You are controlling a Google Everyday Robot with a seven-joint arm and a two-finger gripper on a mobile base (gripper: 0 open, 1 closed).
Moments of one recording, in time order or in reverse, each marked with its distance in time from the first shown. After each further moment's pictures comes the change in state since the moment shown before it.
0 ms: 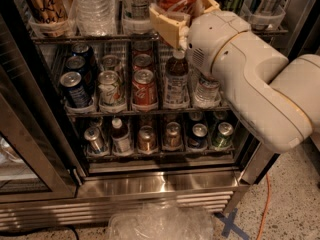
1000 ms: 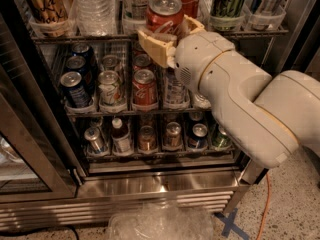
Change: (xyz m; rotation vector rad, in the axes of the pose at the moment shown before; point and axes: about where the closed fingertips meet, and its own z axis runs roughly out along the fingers) arm 0.030 0.031 -0.004 -0.039 0.064 0.050
